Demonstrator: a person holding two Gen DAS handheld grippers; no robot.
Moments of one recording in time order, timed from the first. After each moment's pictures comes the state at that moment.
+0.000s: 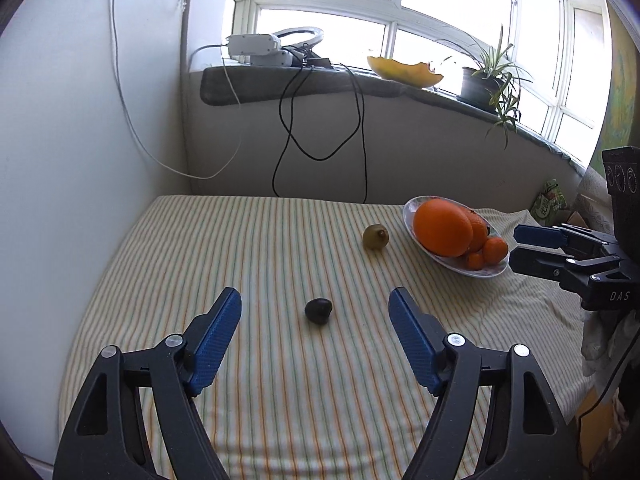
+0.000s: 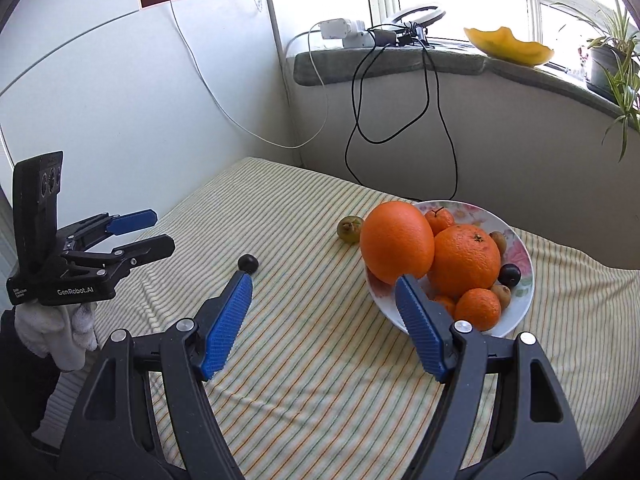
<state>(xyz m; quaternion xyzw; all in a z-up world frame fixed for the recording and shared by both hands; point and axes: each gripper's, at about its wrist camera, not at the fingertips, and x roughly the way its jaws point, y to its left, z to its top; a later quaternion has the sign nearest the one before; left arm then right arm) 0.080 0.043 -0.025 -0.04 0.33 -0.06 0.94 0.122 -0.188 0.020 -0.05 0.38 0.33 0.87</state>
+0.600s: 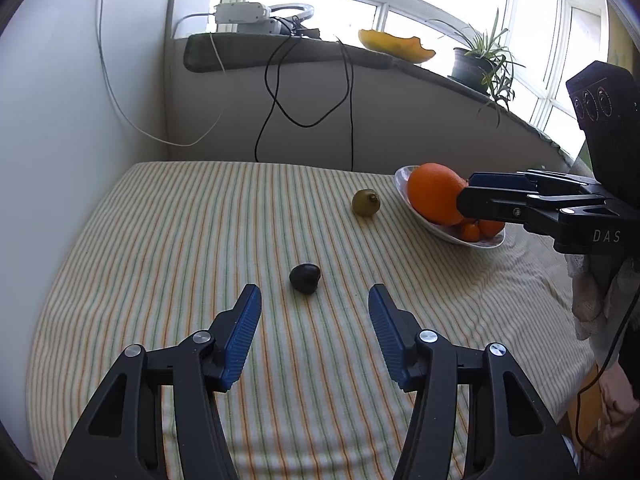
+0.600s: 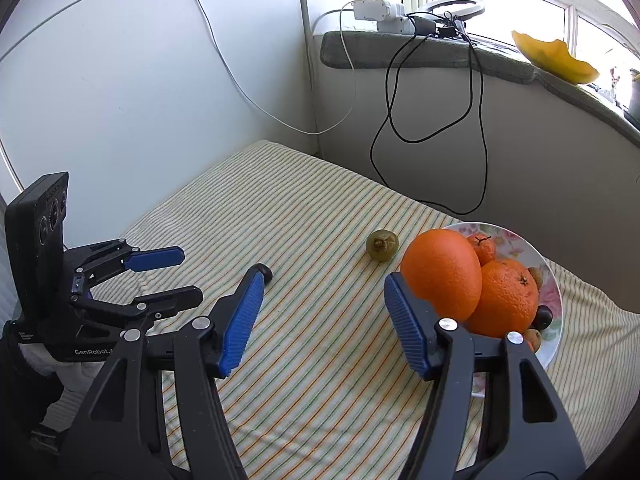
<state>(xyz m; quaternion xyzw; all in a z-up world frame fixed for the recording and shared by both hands) 0.087 0.039 -0.051 -0.06 0.36 -0.10 0.93 0.152 -0.136 0.015 -0.11 0.40 0.34 0.84</state>
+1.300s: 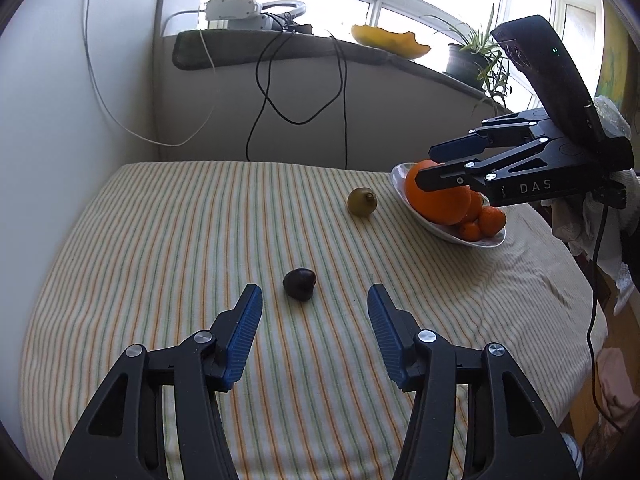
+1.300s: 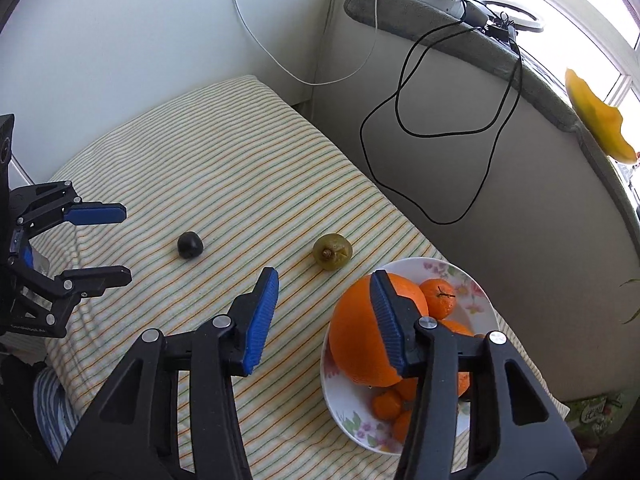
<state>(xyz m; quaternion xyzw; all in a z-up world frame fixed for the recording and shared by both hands) 0.098 0.036 -0.056 -0.06 0.36 -0.11 0.92 0.209 -0.099 0.002 -0.29 0.44 0.34 0.78</state>
